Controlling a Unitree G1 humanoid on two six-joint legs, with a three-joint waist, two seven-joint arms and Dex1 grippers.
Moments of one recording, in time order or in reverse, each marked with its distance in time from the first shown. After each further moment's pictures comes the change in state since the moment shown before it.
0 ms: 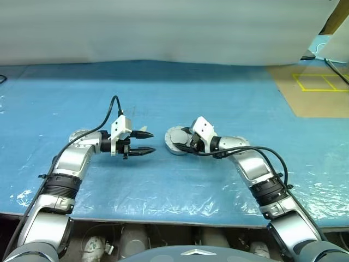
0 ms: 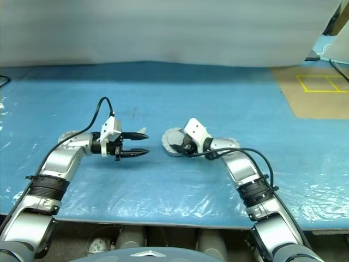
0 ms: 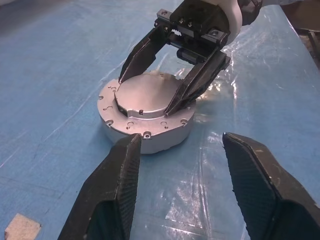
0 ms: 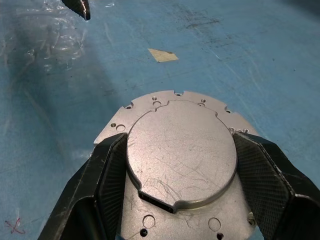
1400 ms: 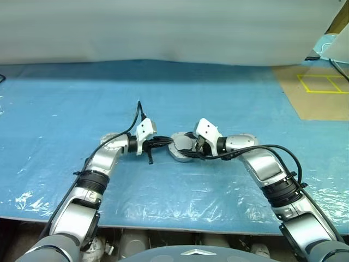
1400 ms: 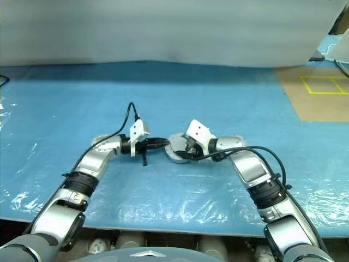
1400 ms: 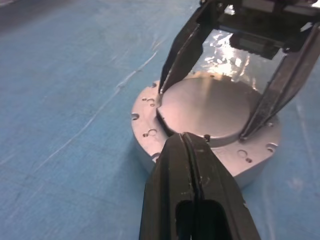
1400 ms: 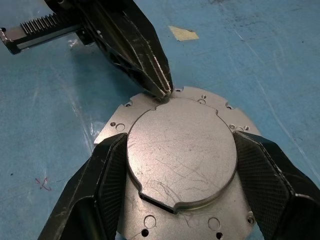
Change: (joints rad) left arm -0.094 -0.221 -0.081 0.224 0.177 -0.135 0.227; right arm 0.008 -0.102 0.039 -0.144 0.026 0.130 0.065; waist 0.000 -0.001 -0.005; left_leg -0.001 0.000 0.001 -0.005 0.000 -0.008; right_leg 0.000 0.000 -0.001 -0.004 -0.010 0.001
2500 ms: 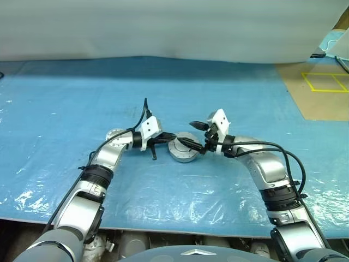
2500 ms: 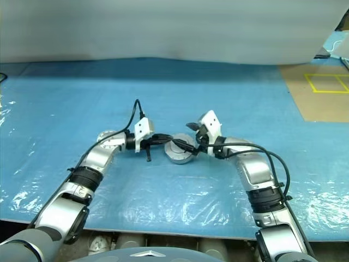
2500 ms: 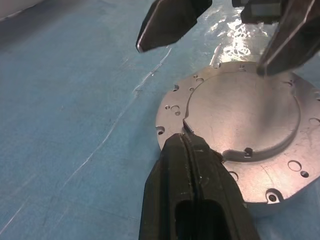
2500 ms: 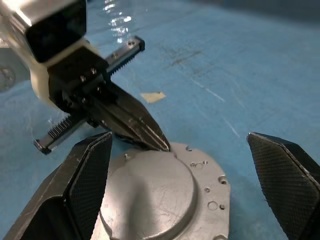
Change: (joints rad) left arm -0.062 -0.019 -0.035 0.072 0.046 -0.121 0.012; right arm 0.064 0.123 -0.257 -0.040 0.241 0.033 -0.060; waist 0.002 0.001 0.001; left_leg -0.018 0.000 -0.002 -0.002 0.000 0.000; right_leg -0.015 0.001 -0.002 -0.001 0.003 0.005
